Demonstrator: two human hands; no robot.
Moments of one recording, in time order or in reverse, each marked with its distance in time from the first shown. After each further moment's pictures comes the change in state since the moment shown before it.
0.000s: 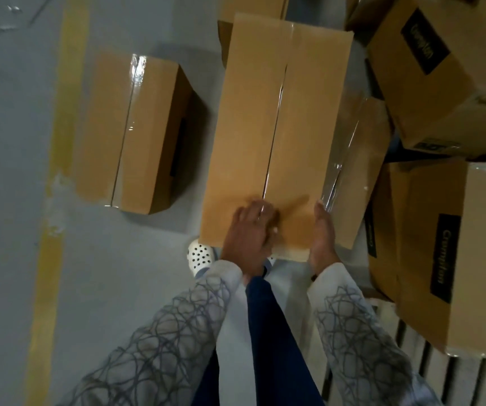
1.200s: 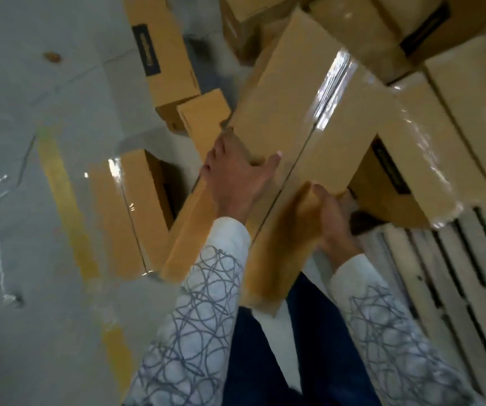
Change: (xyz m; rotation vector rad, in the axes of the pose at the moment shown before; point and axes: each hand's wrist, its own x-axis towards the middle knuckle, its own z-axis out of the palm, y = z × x) left_hand -0.040 0.135 -0.238 -0.103 0.225 -0.035; right_hand -0.259 -0.045 -0.035 0.431 0.202 -0.168
